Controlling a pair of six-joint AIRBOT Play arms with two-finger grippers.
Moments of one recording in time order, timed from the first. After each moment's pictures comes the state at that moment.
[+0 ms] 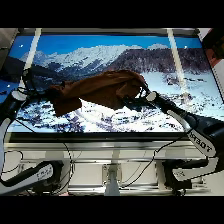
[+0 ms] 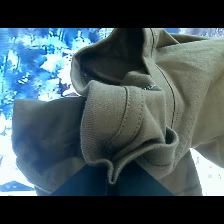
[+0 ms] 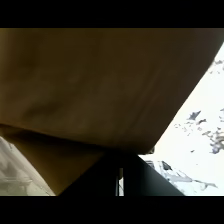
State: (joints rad) left arm 0.22 -1.23 0.82 0.99 -0.61 -1.14; right arm 0.32 -1.58 0.94 -0.75 0.58 1.62
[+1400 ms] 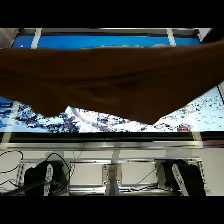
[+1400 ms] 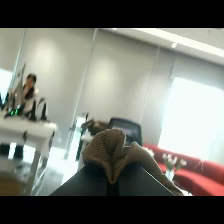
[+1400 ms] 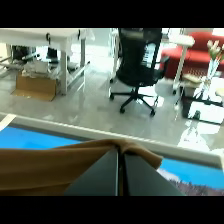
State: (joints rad) left arm 0.22 -0.19 0.92 0.78 -0.25 -1.15; right arm -0.15 -0.44 1.36 -1.23 0.87 1.22
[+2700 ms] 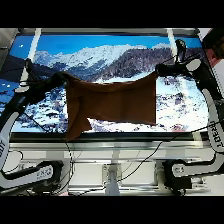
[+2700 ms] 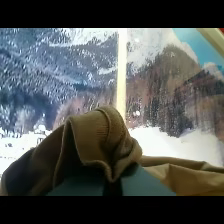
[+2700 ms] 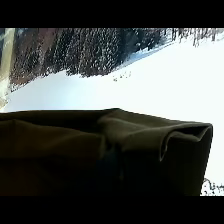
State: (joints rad) left arm 0.12 -1.34 0.89 0.12 -0.53 -0.66; right arm -0.06 -1.54 1.38 -1.04 0.80 1.27
